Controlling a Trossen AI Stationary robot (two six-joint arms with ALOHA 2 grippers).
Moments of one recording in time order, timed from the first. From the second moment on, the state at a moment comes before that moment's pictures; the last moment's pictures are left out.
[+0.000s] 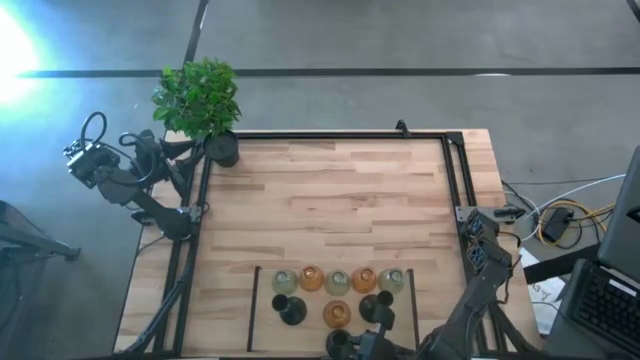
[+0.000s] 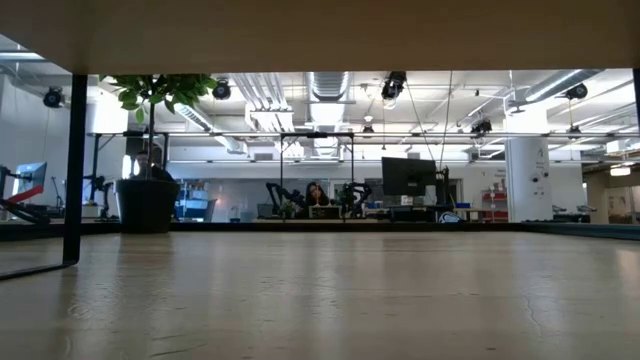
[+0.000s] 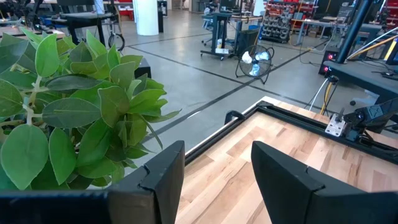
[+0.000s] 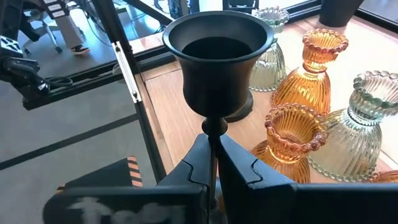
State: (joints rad) left arm -0.61 0.63 1.16 -1.18 -1.25 -0.65; right arm 0.89 2.24 2.31 -1.06 0.94 1.08
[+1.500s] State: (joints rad) left arm -0.61 0.63 1.16 -1.18 -1.25 -0.65; right arm 0.88 2.24 2.30 -1.01 0.94 1.04
